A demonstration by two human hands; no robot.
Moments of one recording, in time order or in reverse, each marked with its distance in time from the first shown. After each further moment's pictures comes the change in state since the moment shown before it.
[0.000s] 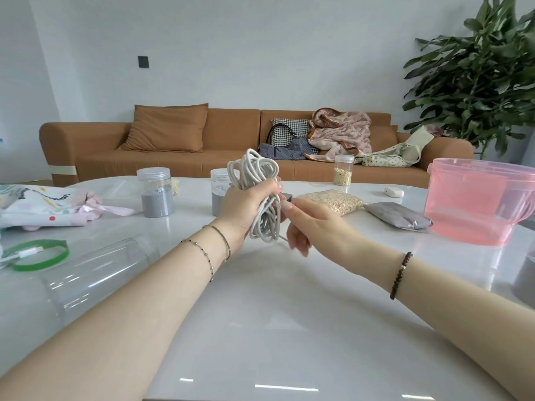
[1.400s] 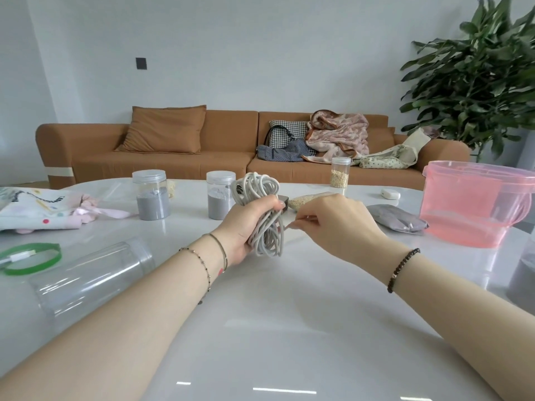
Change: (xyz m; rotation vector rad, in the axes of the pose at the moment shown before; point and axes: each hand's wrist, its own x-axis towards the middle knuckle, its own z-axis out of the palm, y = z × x) left_hand -0.002 -0.012 0.002 0.046 -0.080 -0.286; right_hand 0.001 -0.004 -0.030 -0.993 0.193 -0.184
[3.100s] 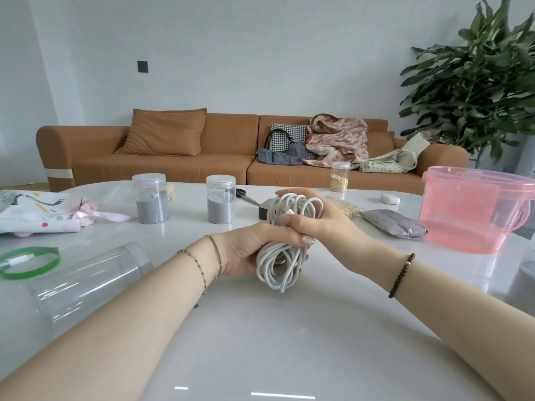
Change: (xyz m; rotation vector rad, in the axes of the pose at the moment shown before) left_hand -0.017 0.005 0.005 0.091 -0.582 -0.151; right_hand 0.003 -0.006 0.010 1.306 -0.148 0.141
